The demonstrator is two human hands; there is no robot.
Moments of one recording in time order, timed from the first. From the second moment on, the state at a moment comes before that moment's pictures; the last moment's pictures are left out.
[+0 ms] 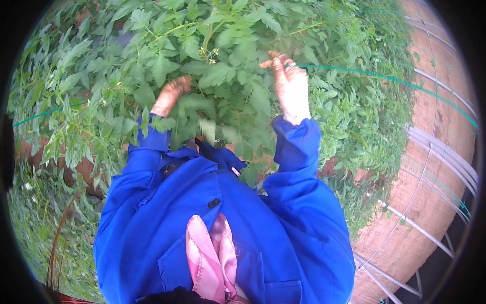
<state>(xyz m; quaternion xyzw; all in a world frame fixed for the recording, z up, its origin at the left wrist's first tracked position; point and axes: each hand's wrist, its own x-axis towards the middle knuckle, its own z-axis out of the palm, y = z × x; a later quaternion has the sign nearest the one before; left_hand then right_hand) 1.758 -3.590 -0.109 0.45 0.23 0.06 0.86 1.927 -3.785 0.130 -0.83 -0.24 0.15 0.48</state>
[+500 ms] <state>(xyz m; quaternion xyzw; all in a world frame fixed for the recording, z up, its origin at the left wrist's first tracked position) 1.876 -3.604 -0.075 0.63 0.07 0.03 0.78 1.832 -3.764 0.139 -0.78 -0.59 0.12 0.17</state>
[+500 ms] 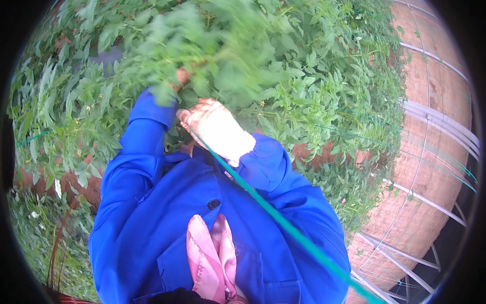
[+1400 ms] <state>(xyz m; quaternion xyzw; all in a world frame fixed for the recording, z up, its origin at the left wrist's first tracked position) 1.775 -3.649 -0.082 0.71 0.13 0.05 0.69 1.861 -3.757 0.052 -0.82 -0.35 0.30 0.33</state>
